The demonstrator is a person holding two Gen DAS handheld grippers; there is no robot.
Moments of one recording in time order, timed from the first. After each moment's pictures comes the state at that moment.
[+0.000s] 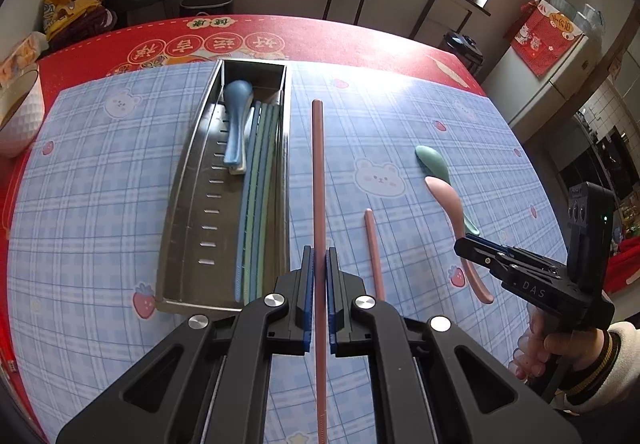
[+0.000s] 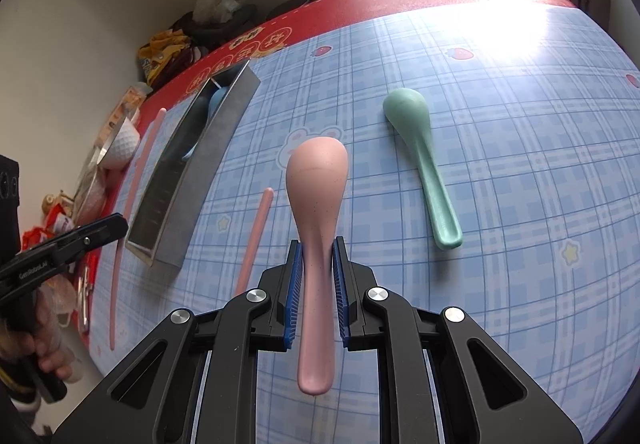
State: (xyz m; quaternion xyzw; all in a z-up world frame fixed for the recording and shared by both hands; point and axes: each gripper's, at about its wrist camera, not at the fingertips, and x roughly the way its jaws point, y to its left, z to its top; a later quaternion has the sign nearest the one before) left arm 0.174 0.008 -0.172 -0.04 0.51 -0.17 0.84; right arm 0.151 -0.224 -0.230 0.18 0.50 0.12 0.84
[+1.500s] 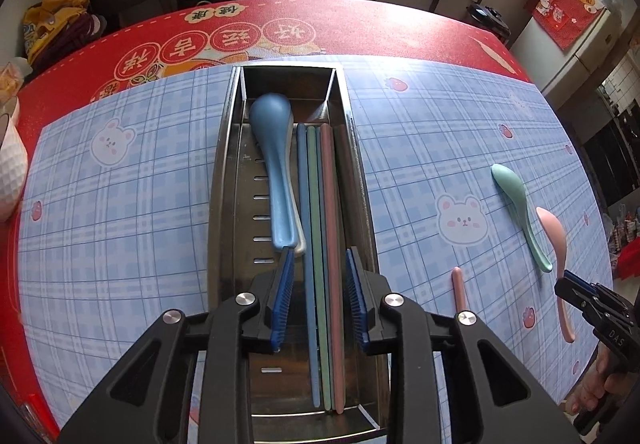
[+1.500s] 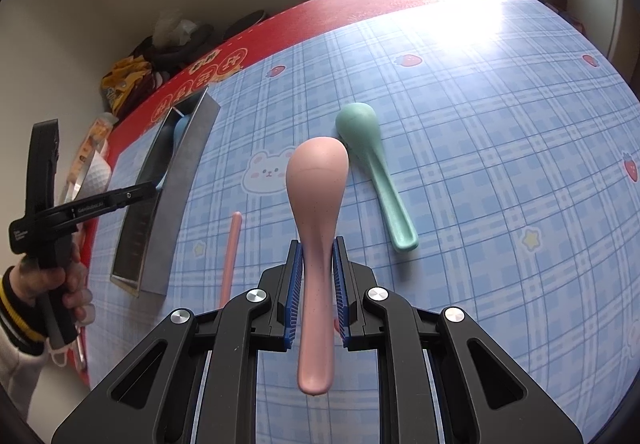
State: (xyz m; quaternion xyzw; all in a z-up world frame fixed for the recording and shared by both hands) left arm 0.270 0.017 -0.210 0.02 0.54 -0.15 0.83; right arm 0.146 -0.239 -0.221 0.20 0.50 0.05 0.84
